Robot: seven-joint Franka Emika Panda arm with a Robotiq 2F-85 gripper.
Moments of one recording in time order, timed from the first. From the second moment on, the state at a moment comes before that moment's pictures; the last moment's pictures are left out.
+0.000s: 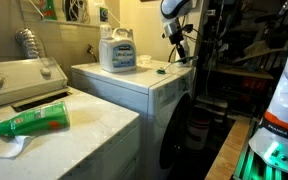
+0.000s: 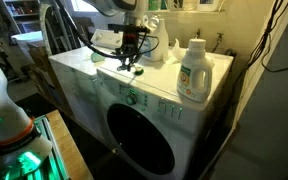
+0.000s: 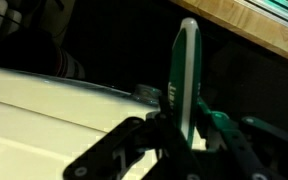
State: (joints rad) arm -0.04 0.08 -0.04 -1.90 -0.21 1.57 -0.51
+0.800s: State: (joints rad) arm 0.06 0.30 0.09 -1.63 -0.21 1.57 -0.42
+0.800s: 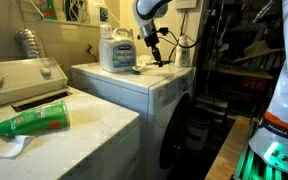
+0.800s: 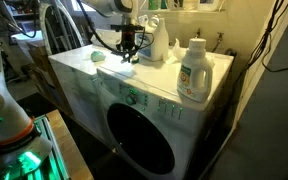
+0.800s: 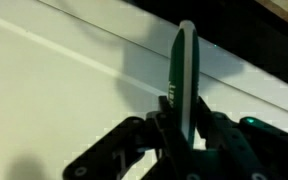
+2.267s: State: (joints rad) arm -0.10 0.18 -0.03 -1.76 -0.15 1.59 -0.52
